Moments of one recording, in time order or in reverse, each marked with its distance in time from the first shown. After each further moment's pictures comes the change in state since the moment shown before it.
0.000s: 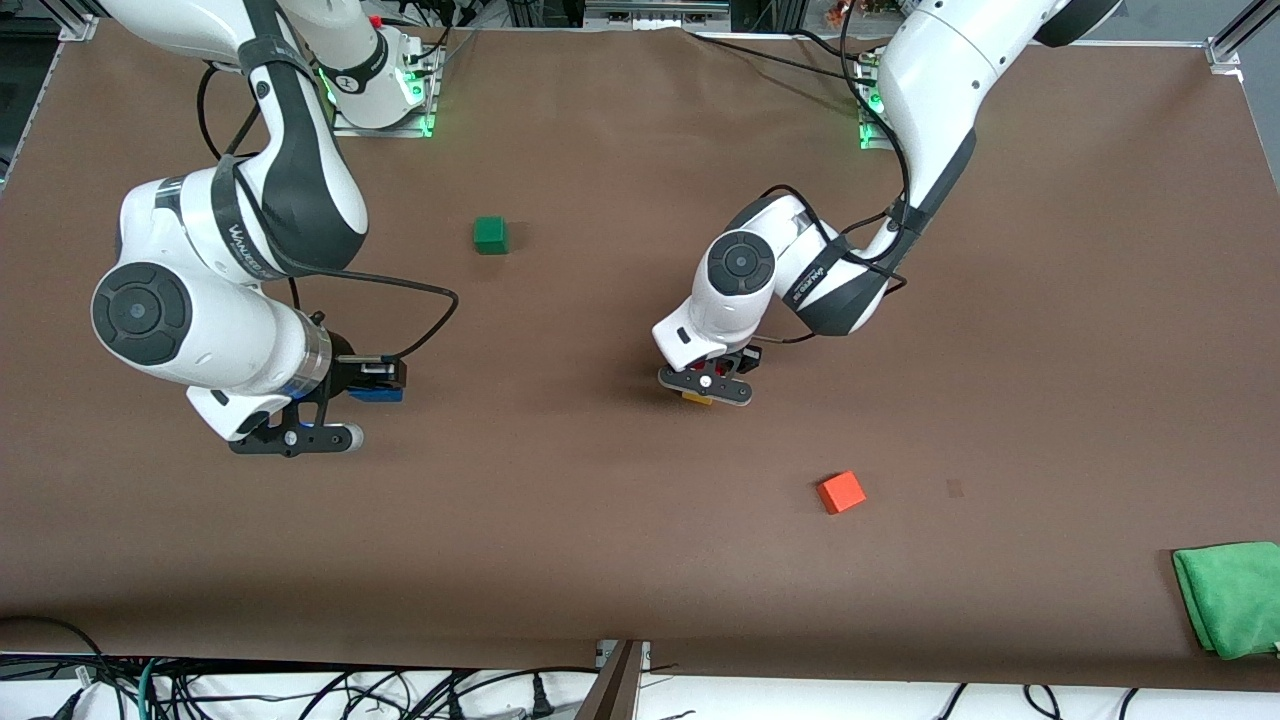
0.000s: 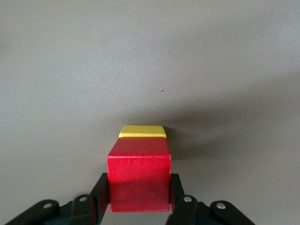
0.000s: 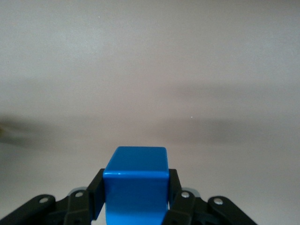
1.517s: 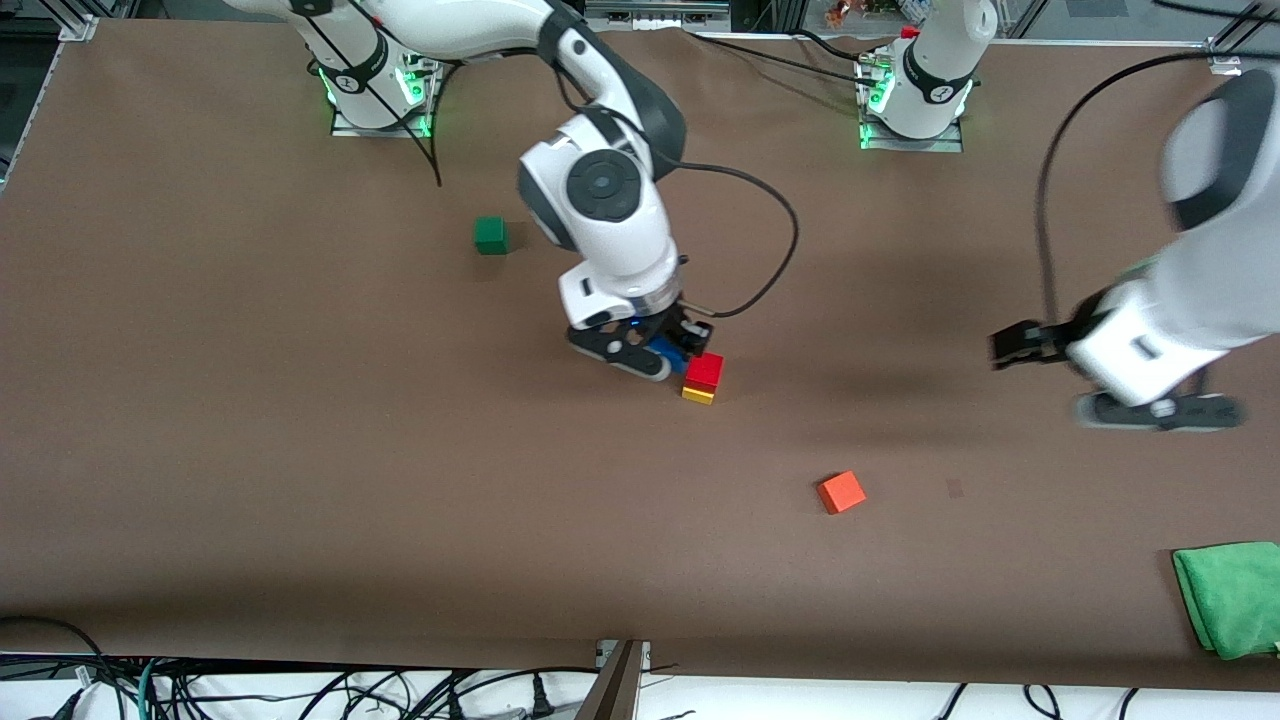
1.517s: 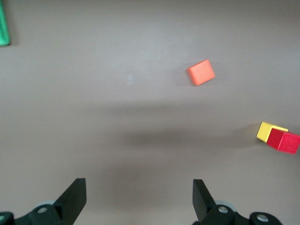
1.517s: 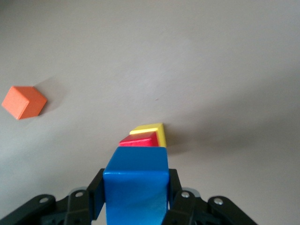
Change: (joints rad) left arm 0.343 -0.323 0.261 0.374 -0.243 -0.739 0.453; right arm 0.488 0.260 0.013 0.145 0.060 0.463 0.944
